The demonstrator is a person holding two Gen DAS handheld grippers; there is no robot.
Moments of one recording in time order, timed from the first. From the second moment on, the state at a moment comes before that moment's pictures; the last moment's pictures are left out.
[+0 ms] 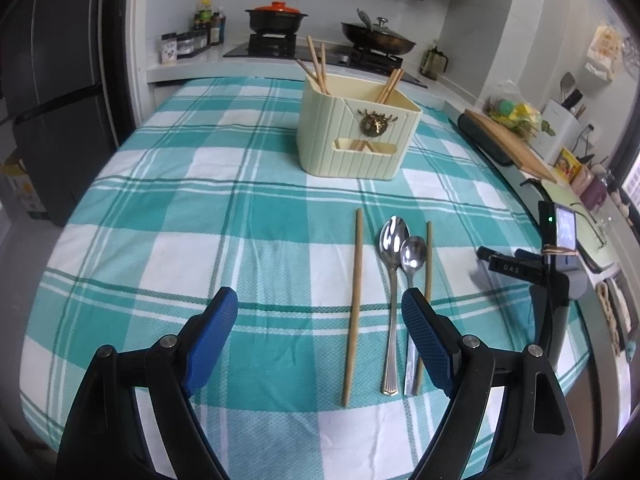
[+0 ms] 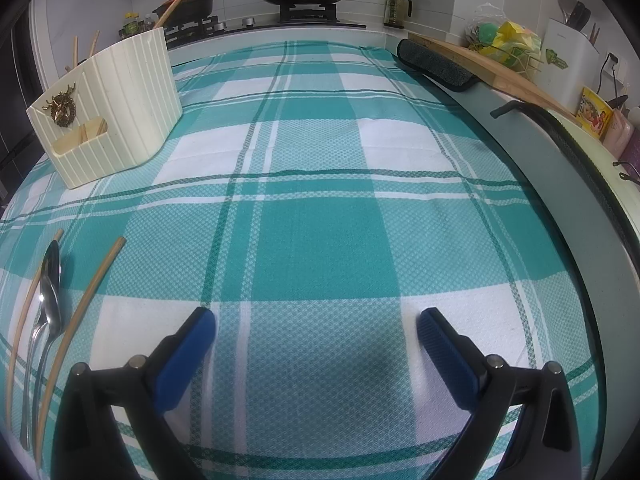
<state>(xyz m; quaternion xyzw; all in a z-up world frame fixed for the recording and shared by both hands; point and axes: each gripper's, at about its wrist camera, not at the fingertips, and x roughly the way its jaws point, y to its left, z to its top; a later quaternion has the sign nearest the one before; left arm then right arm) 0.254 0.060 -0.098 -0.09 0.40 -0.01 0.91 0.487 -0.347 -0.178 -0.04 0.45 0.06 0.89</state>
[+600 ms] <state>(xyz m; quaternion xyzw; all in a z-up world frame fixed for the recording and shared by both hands) 0.262 0.073 -0.105 -0.12 0.41 -0.01 0.91 0.488 -0.347 -0.178 -0.04 0.45 0.06 0.89</state>
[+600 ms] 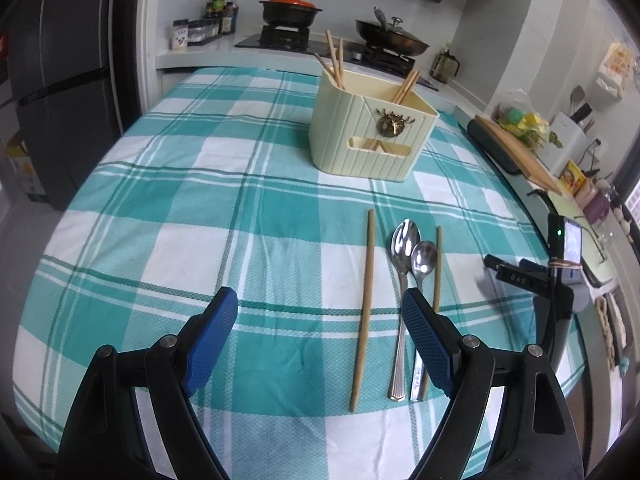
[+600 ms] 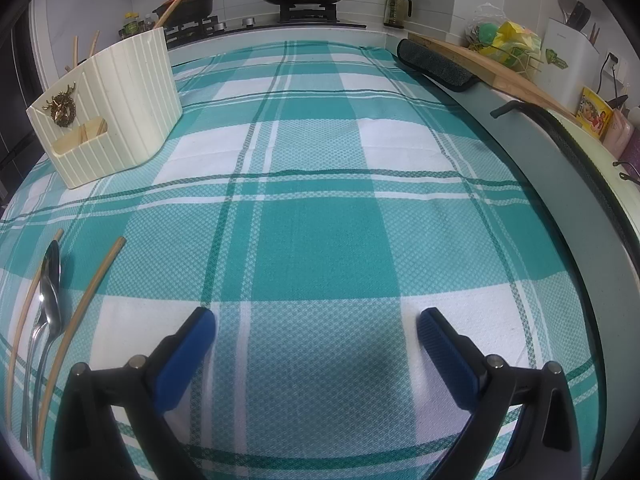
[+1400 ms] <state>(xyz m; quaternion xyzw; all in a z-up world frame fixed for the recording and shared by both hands) 0.261 0.077 -0.110 -0.12 0.41 0.00 0.90 0.487 -0.347 -0.178 -0.04 0.45 0.06 0.89</state>
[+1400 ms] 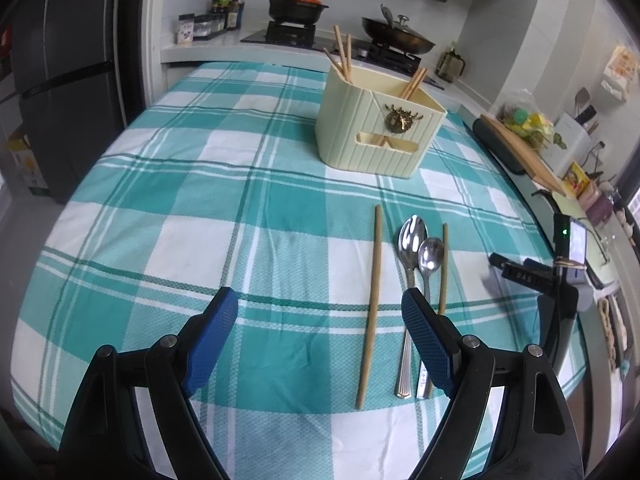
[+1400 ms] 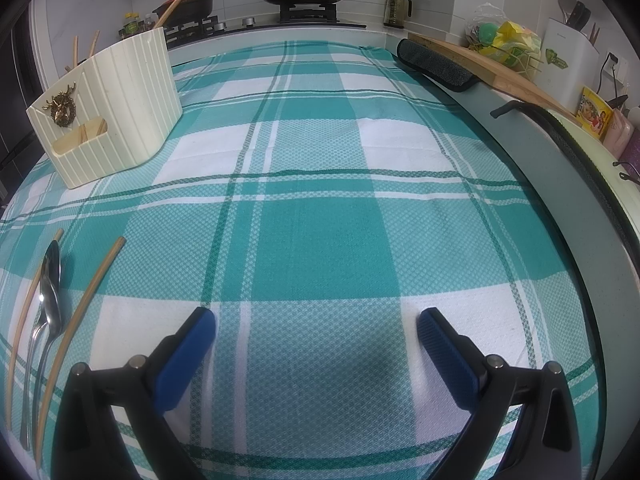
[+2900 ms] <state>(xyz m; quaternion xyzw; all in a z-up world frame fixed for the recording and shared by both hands) 0.248 0.104 -0.144 -0.11 0.42 0.02 0.90 0.488 -0.347 -0.178 -0.04 0.45 0.06 0.89</state>
